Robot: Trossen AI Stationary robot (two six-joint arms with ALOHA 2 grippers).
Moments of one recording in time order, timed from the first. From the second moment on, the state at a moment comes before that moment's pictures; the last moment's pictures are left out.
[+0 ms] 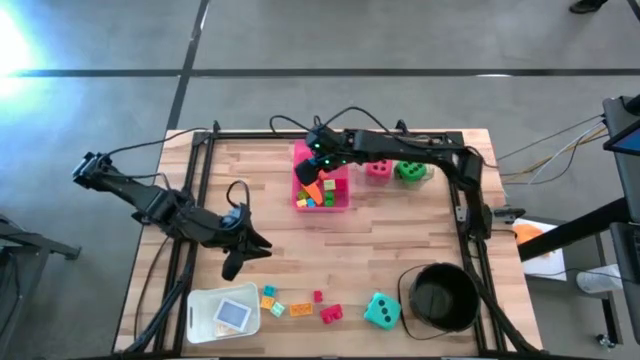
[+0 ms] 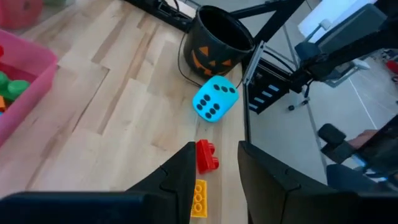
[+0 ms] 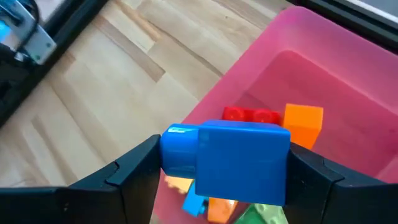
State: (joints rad) left arm -0.46 1.03 1.00 -0.49 -0.22 -0.70; right arm -0.28 2.02 1.80 -0.66 0.04 0.62
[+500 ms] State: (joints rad) left arm -0.59 1.01 1.03 -0.48 -0.33 -0.71; right arm -0.33 2.21 2.00 -0.77 -0.03 0.50
